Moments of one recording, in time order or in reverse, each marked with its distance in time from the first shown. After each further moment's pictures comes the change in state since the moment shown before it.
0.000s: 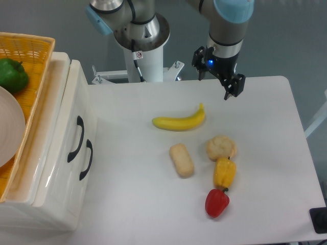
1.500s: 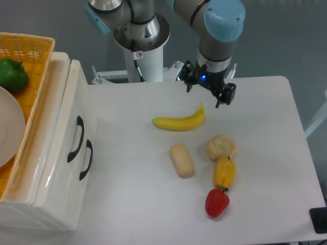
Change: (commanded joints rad) arm -0.123 -0.064 0.012 0.002 -0.021 -0.486
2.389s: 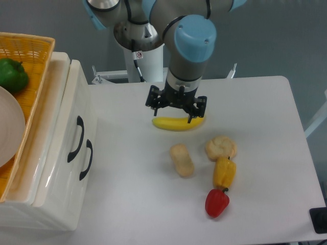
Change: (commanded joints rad) arm -0.130 -0.055 0.064 0.043 -0.141 -0.469
